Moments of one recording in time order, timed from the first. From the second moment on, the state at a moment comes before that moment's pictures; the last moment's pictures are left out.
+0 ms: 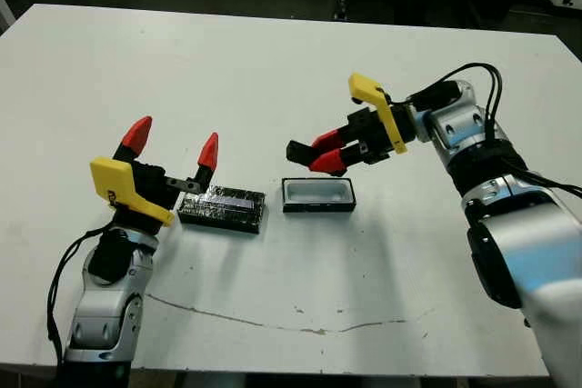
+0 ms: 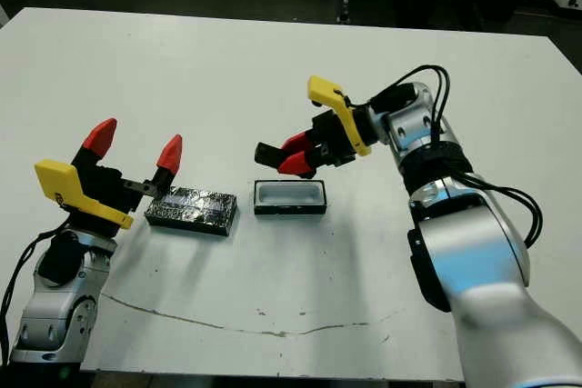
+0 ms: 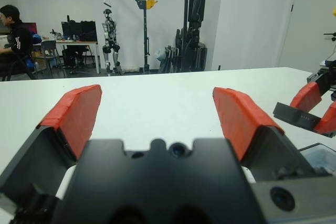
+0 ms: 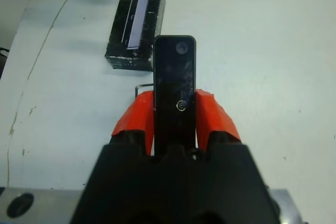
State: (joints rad) left arm -0.05 0.21 0.08 -0.15 -0.25 -0.08 -0.25; right arm -1.09 -0.33 0.26 1.01 -0.07 0.11 1.52
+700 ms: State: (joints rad) left arm -0.05 0.21 0.08 -0.15 -0.25 -0.08 -0.26; right arm -1.08 -0.32 0.32 0.99 -0.10 0.17 1.50
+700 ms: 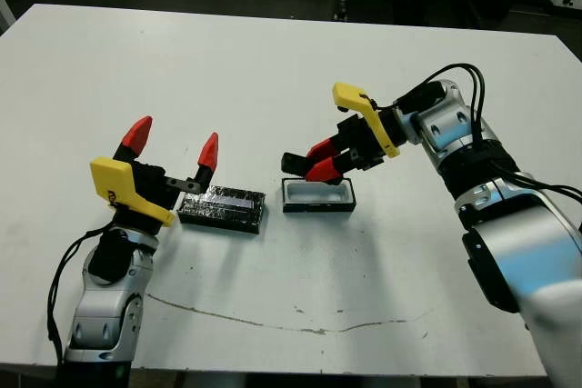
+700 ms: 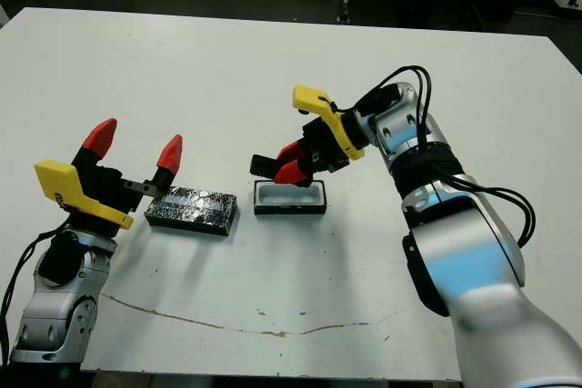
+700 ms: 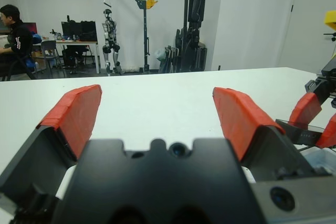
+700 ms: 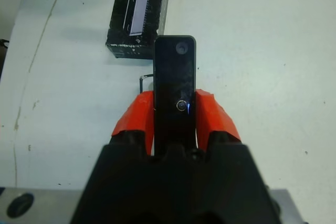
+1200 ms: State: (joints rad) left arm -0.04 0.21 0.08 -0.15 -0.25 -0.08 -0.26; right arm -1.04 -0.31 0.34 1.02 -0.12 0.14 1.48
